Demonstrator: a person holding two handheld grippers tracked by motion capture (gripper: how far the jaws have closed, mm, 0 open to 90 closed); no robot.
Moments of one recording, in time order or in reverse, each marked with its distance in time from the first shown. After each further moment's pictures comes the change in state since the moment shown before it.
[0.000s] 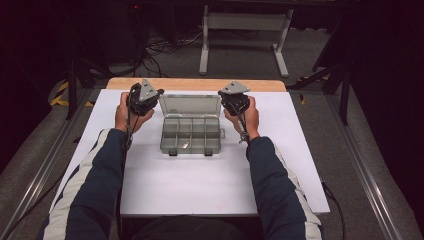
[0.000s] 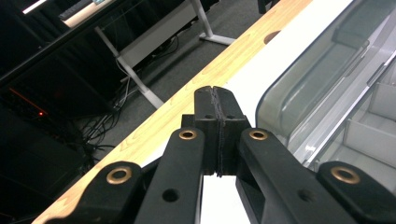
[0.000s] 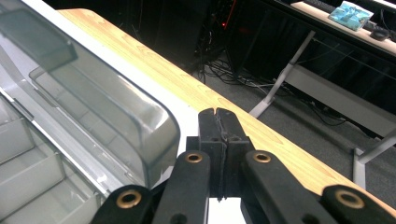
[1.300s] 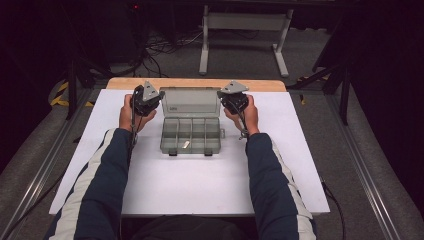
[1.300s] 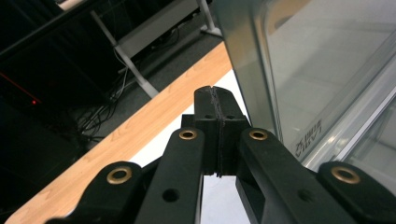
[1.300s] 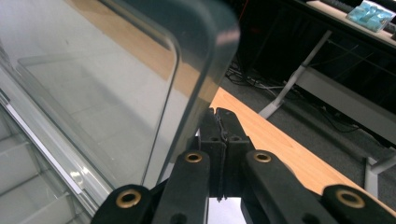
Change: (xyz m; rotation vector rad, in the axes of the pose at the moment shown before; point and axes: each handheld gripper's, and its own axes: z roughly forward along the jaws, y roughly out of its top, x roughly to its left) left arm 0.004 -0.020 0.028 0.017 -0.001 -0.037; right arm -0.012 -0.014 0.026 -0.012 0.051 -0.033
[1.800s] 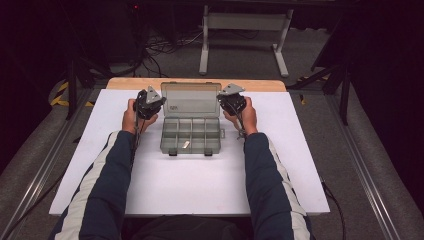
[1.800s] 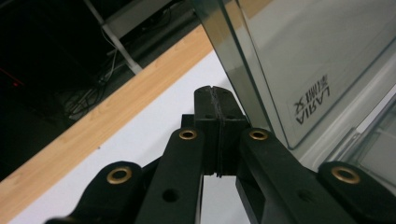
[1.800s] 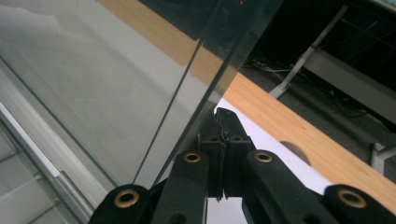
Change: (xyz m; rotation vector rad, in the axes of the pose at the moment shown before) left arm -0.003 -0.020 0.022 0.063 -0.029 -0.022; right arm -0.001 -0.015 0.020 0.077 0.016 -0.007
